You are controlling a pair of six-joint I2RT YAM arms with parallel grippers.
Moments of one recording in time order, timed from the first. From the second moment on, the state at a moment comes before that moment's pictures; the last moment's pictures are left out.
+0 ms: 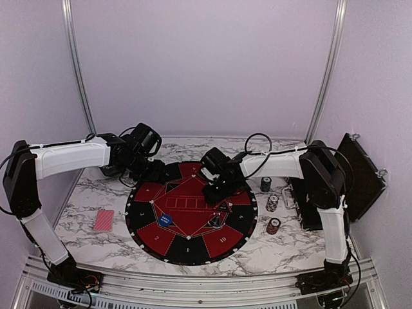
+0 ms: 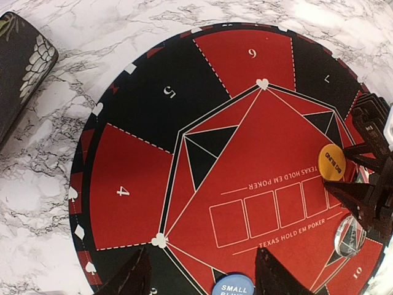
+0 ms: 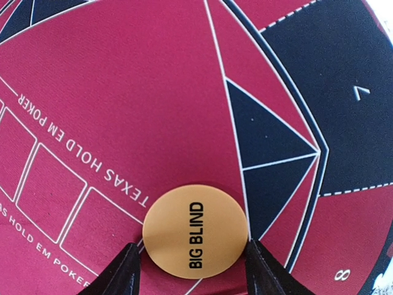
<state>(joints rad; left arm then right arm) -0.66 1.68 1.28 -0.61 -0.13 -0.45 0.82 2.16 1.58 -0.57 0.09 0.21</state>
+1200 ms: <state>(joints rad) -0.66 1.70 1.29 -0.62 -0.13 -0.45 0.73 2.26 1.71 -0.55 0.12 0.20</state>
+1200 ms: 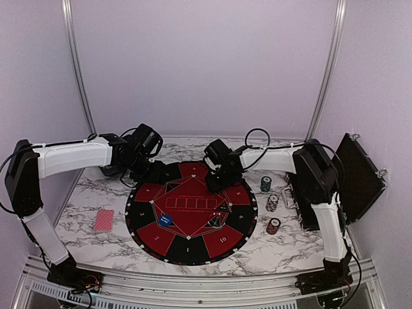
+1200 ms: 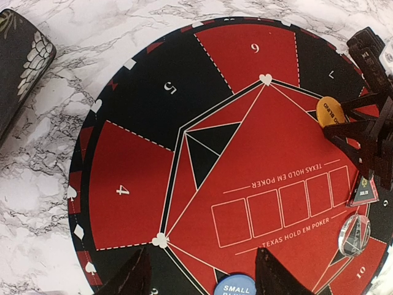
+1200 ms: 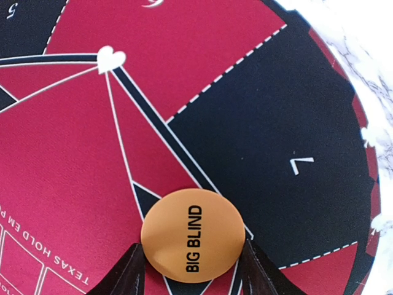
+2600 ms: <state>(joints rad) -0.66 1.70 1.29 -0.62 -0.13 -0.45 0.74 1.98 1.48 -0.59 0.10 0.17</state>
